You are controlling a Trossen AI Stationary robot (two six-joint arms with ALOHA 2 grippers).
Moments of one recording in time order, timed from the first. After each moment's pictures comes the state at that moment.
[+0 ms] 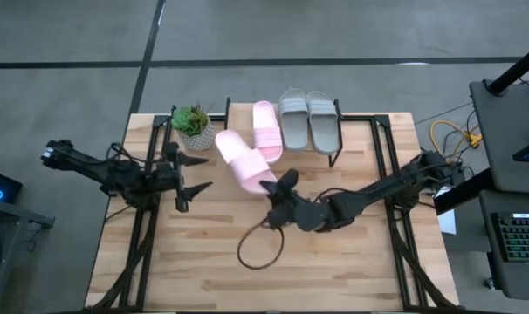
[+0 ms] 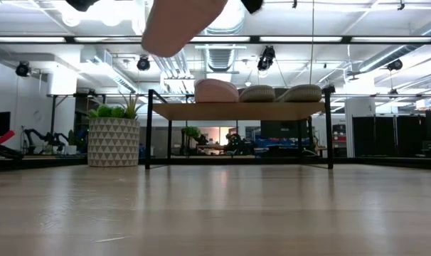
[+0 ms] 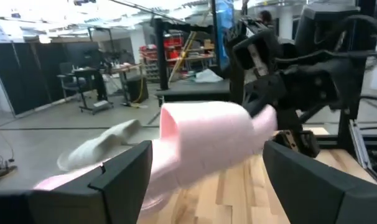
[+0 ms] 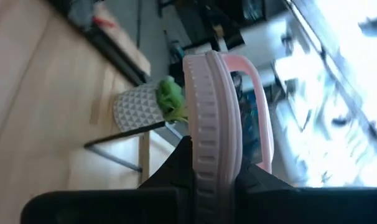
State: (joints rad) left arm -0.37 0.59 0.59 0.10 -0.59 0.12; right arm 0.37 1.71 1.32 0.12 0.97 -0.96
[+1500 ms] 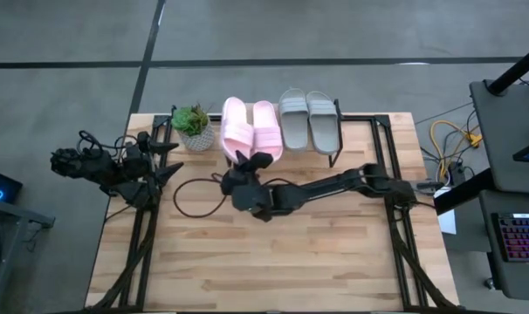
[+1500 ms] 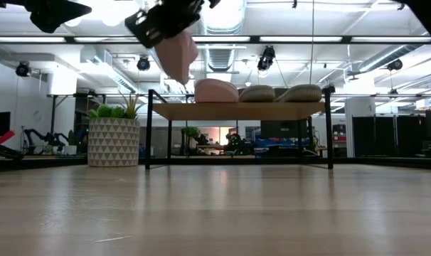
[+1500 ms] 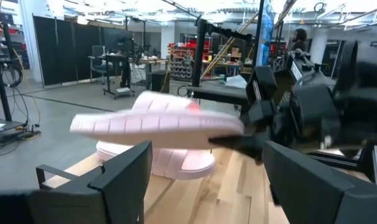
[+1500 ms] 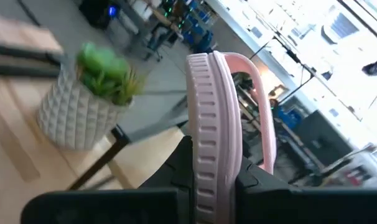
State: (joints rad) left arm -0.37 0.23 0.56 -0.30 -0.71 -0.02; right arm 0.18 2.23 1.93 0.04 1.31 -0.47
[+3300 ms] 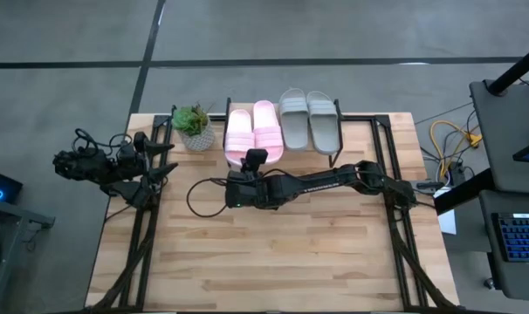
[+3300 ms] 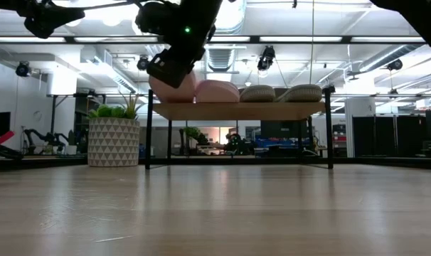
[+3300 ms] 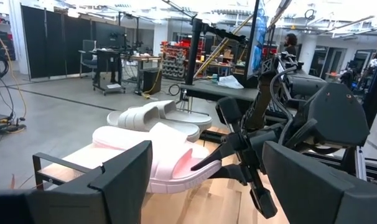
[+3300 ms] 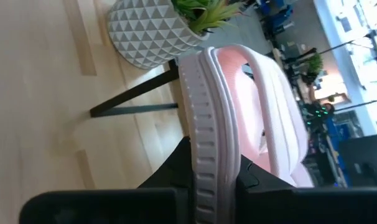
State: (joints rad) left arm -0.37 0.13 0.56 -0.40 -0.68 -0.07; right arm 0.12 2.28 2.05 -0.67 1.02 -0.18
